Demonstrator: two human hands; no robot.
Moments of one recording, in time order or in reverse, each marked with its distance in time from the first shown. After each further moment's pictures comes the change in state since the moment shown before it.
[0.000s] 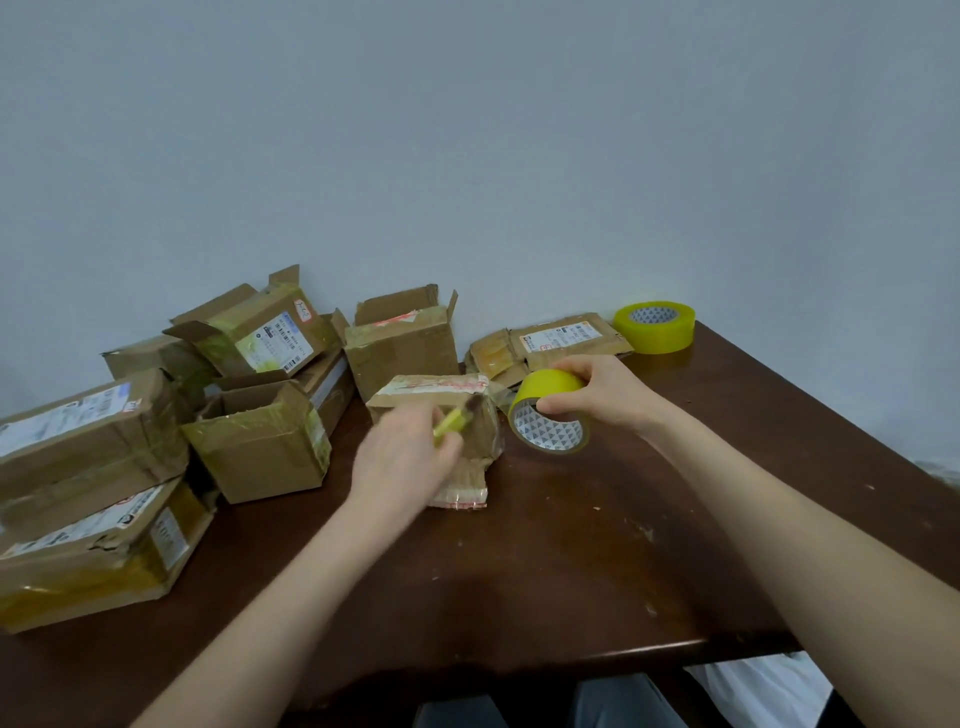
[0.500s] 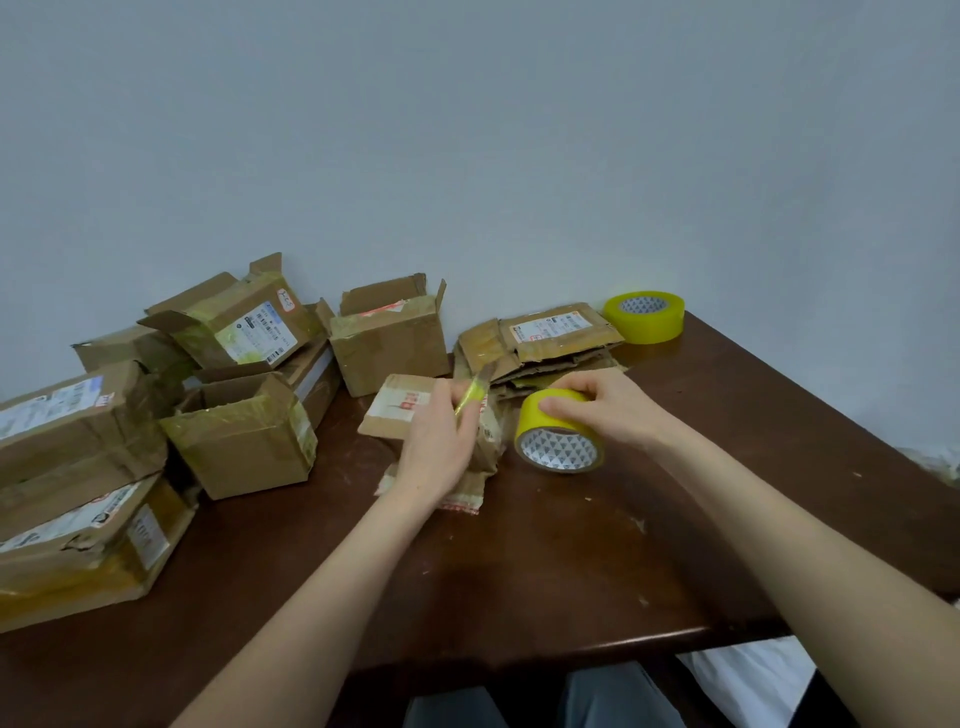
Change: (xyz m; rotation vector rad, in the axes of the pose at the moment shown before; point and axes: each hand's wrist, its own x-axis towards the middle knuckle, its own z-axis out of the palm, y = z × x) left_hand 0.025 0.008 0.054 -0.461 0.001 -0.041; right_hand -0.027 0.005 0.002 -0.097 0.000 -0.025
